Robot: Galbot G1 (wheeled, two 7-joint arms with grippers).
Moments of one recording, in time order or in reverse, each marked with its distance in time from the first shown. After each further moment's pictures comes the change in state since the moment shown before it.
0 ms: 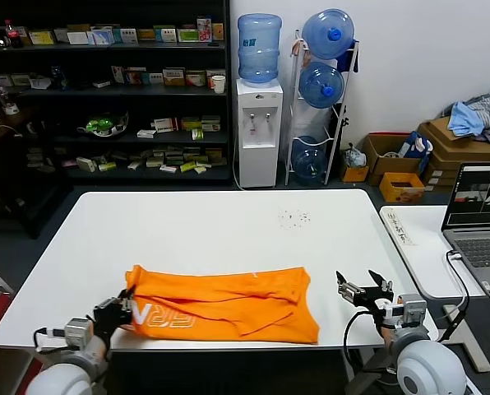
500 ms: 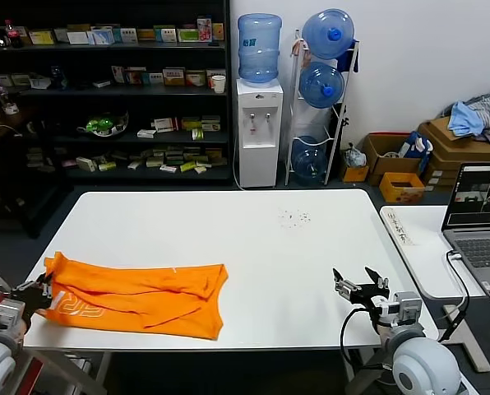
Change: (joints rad) left arm 0.013 0.204 -0.192 0.254 0.135 -0.058 0.090; right arm 0.017 0.015 -0.014 -0.024 -0.022 0.014 -0.013
